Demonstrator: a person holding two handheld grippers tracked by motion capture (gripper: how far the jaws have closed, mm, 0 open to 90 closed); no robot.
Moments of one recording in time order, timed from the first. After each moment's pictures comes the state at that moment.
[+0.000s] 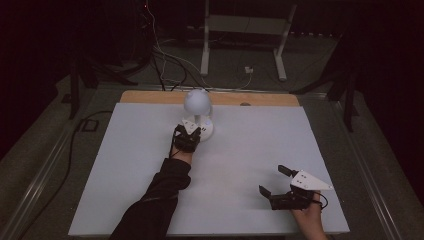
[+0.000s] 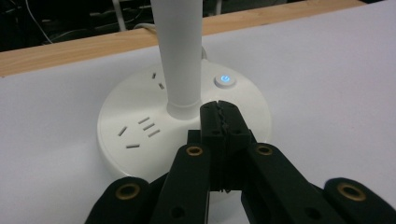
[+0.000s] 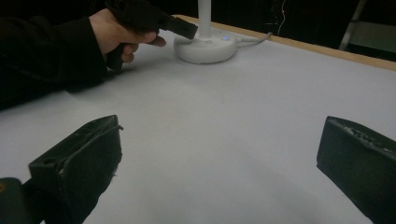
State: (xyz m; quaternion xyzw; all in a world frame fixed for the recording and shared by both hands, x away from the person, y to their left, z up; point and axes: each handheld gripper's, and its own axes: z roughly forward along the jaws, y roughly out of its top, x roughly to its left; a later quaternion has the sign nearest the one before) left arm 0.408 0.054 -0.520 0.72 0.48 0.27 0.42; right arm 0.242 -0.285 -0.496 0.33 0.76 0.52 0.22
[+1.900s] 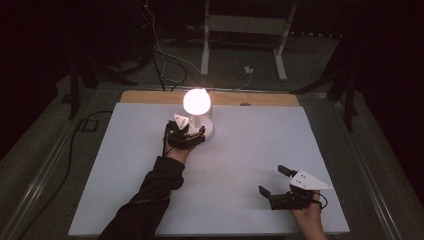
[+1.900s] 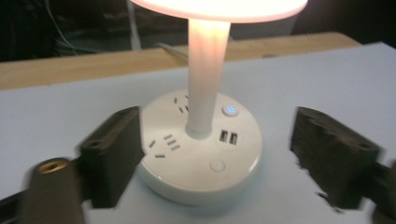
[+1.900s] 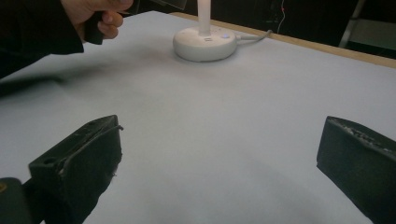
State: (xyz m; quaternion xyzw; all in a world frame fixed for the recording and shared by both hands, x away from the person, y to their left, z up) left arm 0.393 0.068 -0.478 0.69 0.52 0.26 0.43; right arm 0.242 -0.285 -0.496 0.34 0.76 0.52 0.22
